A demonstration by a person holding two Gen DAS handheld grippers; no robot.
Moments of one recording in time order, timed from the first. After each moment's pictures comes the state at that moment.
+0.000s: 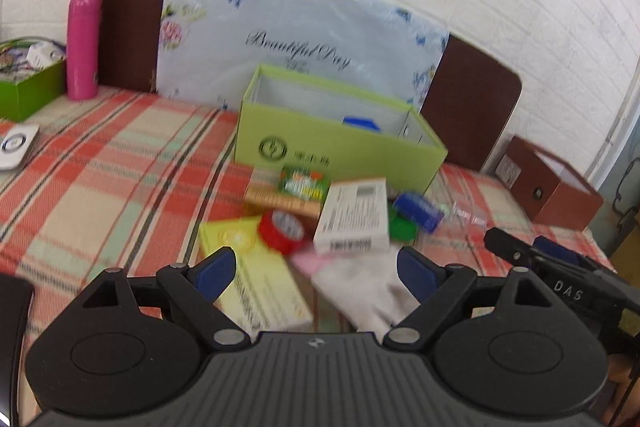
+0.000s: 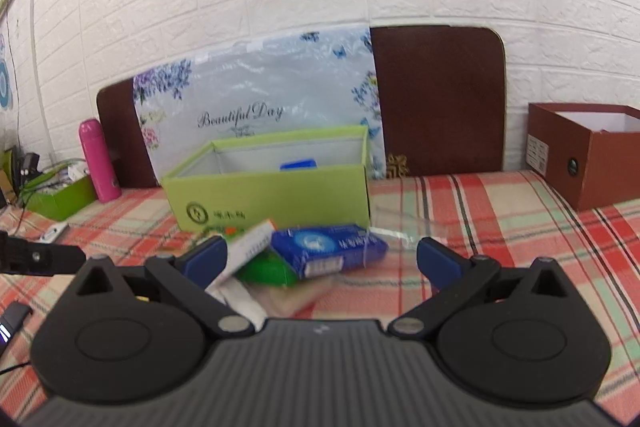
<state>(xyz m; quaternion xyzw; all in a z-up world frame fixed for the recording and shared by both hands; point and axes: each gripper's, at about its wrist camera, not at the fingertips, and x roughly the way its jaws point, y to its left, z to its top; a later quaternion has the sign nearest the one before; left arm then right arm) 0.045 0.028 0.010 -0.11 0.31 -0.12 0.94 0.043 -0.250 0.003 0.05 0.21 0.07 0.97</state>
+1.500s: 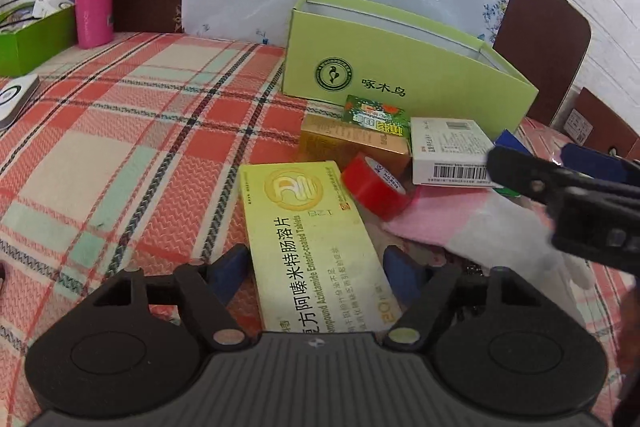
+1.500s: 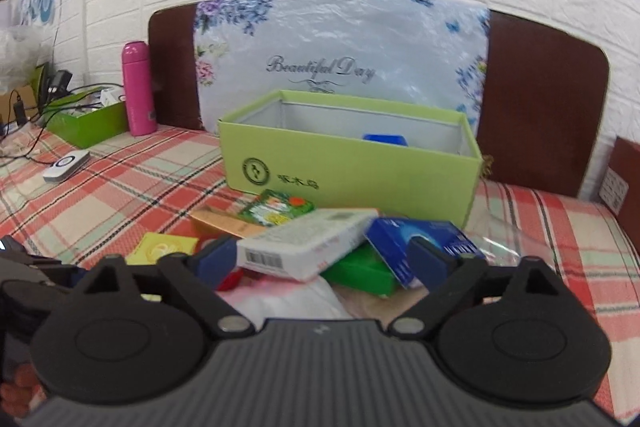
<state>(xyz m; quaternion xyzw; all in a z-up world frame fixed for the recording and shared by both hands) 0.099 0.040 -0.058 -0.09 0.36 -0.07 0.92 0.095 -0.158 -0.018 -0.06 0.24 0.13 0.96</state>
